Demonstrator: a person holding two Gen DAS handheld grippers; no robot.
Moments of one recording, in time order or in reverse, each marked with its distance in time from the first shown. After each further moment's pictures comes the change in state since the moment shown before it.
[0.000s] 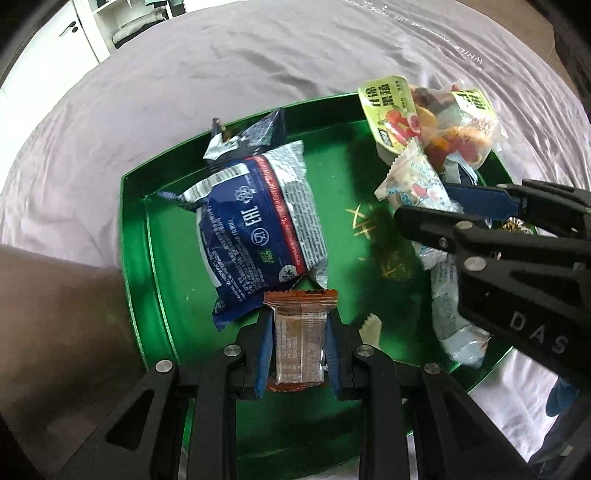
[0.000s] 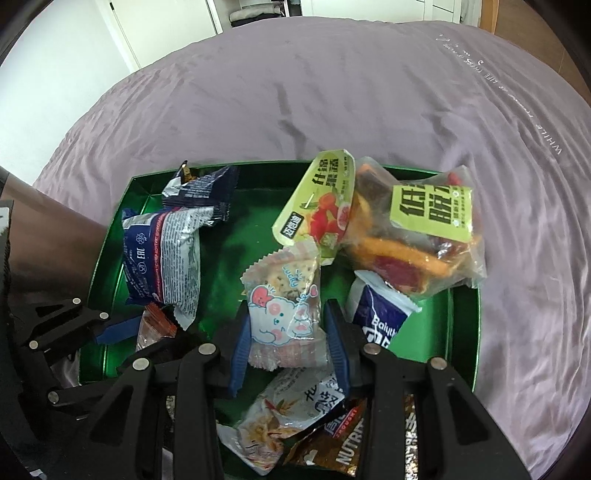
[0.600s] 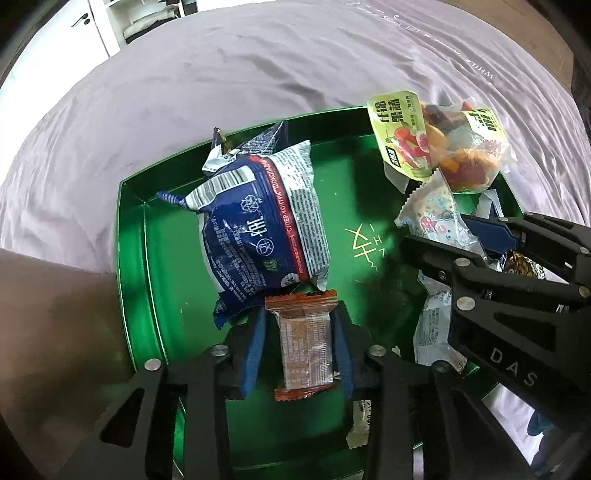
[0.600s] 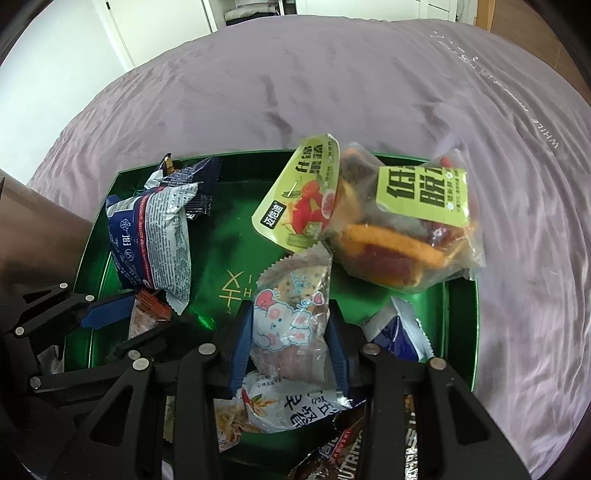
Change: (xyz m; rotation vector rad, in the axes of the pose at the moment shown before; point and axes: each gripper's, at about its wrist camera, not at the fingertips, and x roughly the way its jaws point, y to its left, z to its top) left arm -0.006 0.010 0.005 -0.055 -0.017 0.002; right arm 0.006 -0.006 -0.006 -0.003 0.000 -0.012
